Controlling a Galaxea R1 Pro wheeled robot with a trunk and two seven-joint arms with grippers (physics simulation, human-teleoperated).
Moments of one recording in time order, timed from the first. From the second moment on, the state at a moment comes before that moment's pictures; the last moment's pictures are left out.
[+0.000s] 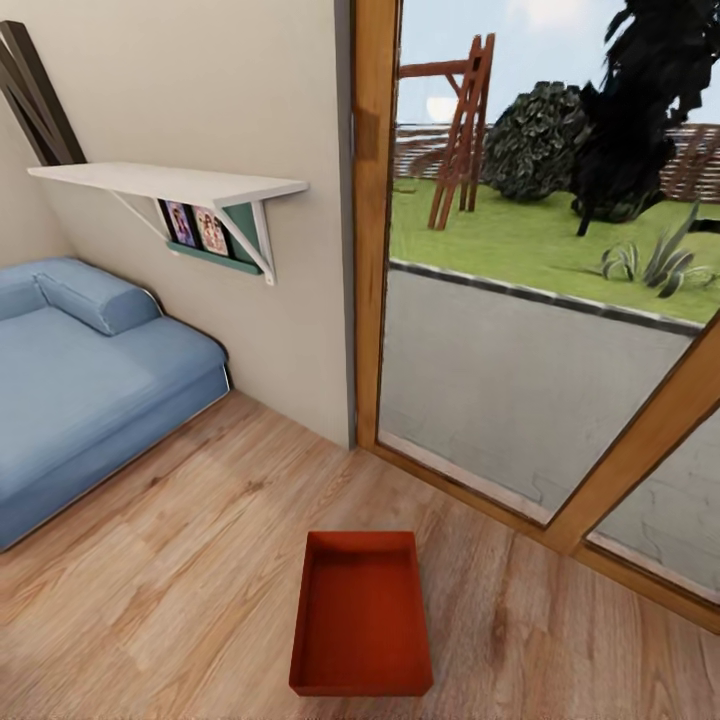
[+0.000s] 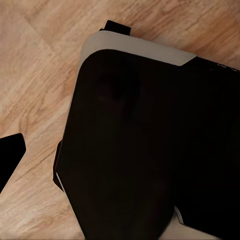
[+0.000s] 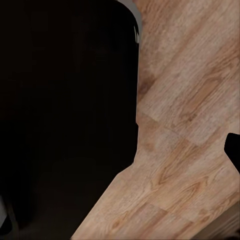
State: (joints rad) left arm -0.22 -0.01 -0.13 -0.02 0.43 -0.03 0.03; right arm -0.11 0.00 0.20 0.03 -0.18 -0.18 -0.07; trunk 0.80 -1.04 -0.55
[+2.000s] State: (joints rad) left arm -0.22 -0.01 -0.13 -0.02 0.43 -0.03 0.03; right arm -0.11 0.00 0.20 0.03 -0.18 -0.18 -0.07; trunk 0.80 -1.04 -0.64
